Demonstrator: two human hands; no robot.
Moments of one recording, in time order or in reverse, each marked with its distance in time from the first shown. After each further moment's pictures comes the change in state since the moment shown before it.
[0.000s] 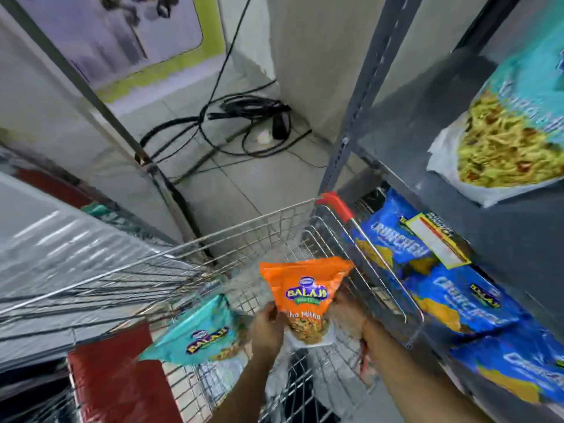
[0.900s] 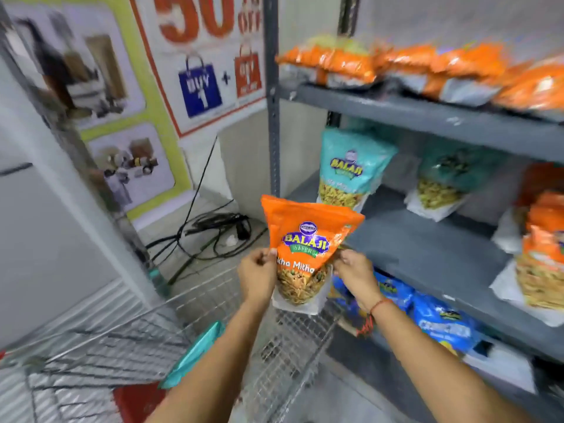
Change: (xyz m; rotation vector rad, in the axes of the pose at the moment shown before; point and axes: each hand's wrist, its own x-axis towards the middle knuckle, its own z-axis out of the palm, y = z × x) left_hand -0.210 0.216 -0.098 -0.308 0.157 0.622; right_hand -0.255 -0.085 -0.049 -0.038 0.669 -0.674
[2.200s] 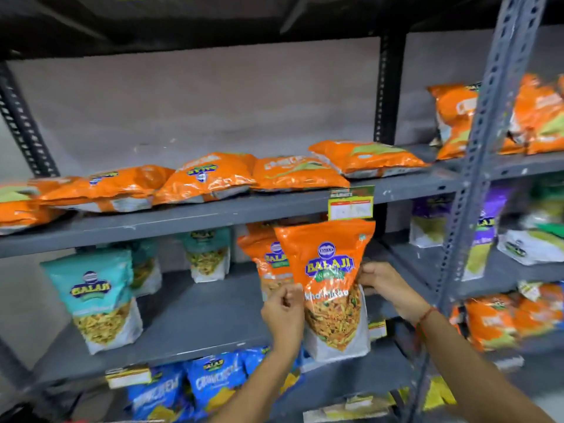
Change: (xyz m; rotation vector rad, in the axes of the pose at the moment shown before) left_hand -0.292 0.128 0.303 -0.202 -0.723 0.369; right_hand -0.204 0.067 -0.447 0.185 0.542 0.193
